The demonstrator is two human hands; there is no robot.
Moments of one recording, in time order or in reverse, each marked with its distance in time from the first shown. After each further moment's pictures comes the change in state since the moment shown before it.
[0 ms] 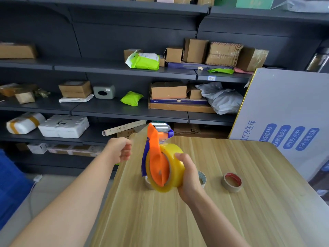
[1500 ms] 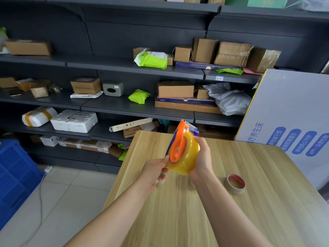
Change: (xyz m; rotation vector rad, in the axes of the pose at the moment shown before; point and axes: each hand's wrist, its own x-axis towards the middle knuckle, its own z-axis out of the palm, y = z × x) left_hand -0.062 -0.072 0.085 -0.223 -0.225 0.016; right_hand 0.025 -0.031 -0.018 0.176 0.132 0.003
